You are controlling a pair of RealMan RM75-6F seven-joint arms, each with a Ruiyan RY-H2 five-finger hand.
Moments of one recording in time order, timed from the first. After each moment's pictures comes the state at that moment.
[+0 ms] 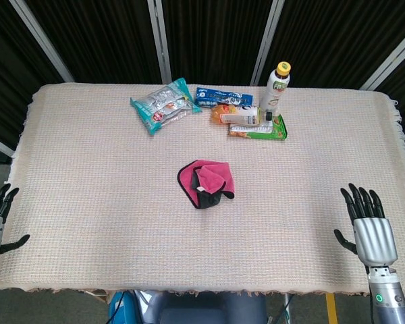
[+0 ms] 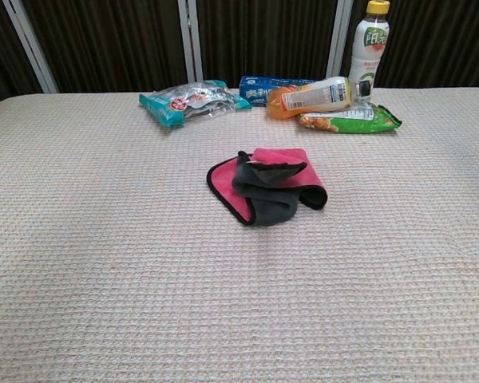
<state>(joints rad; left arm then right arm) -0.08 -1.17 -0.05 -1.53 1.46 1.48 0.07 0.12 -1.24 0.08 -1.55 -1.56 1.51 -0.14</state>
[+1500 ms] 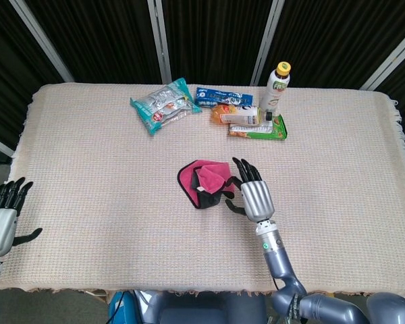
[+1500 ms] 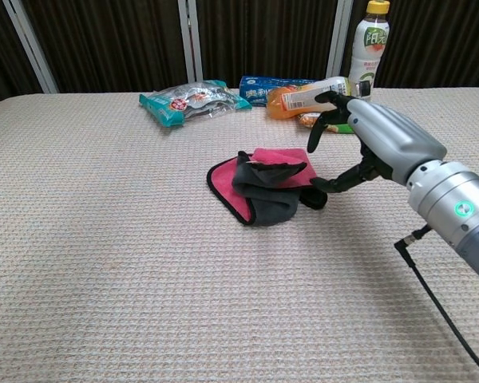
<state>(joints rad) -0.13 -1.20 -0.06 -1.54 1.46 1.44 0.09 0.54 -1.87 0.28 -1.29 -1.40 1.25 -0.18</state>
